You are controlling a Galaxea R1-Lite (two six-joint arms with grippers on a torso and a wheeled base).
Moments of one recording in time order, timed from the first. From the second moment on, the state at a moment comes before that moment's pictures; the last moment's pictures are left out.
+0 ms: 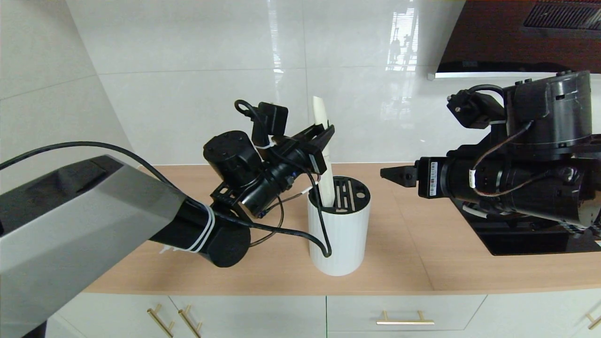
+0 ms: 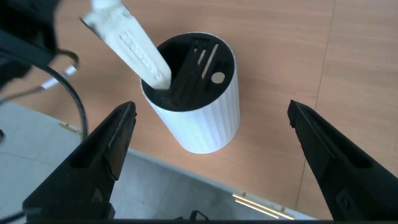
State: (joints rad) left arm -0.55 2.17 -1.14 -1.38 -0.17 -0.11; right arm 0.64 1.57 -1.10 -0.14 -0.20 0.26
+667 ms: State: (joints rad) left arm -0.57 2.24 -1.10 -1.40 -0.16 -0.05; right arm 0.63 1.58 -1.10 -0.14 -0.20 0.26
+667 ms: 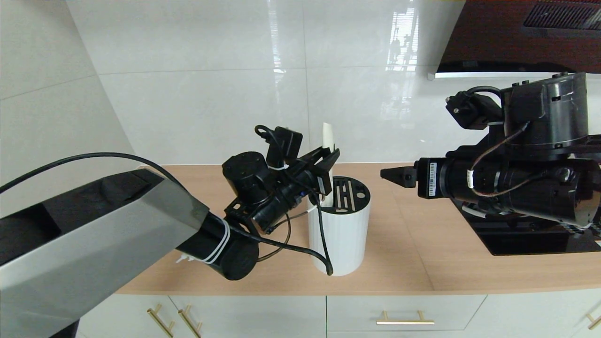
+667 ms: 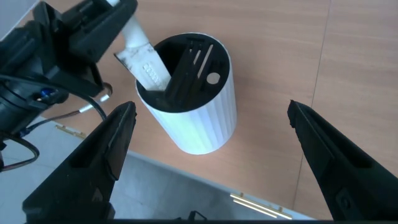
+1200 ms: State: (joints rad) left arm -0.58 2.30 -1.09 -1.43 -0.16 -0.03; right arm 0.63 1.58 -1.10 -0.14 -0.20 0.25
